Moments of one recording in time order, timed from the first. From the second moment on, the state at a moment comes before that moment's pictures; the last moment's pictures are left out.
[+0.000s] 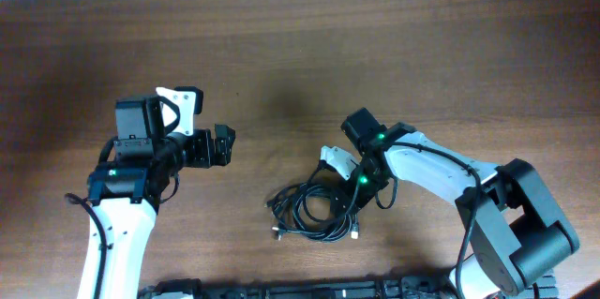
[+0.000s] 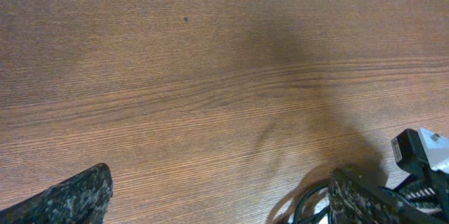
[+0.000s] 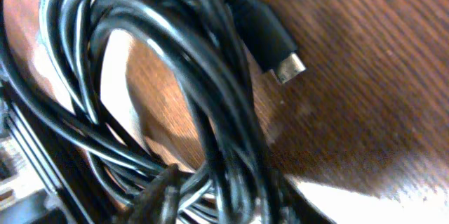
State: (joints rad) left arm 0.00 1.15 0.91 -0.72 0.30 0.01; right arm 0.51 1.71 0.86 -0.72 -0.54 -0.21
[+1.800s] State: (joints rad) left arm 0.00 1.15 0.92 -0.42 0.73 -0.65; right arm 0.33 1.72 1.60 -0.55 -0.59 0.45
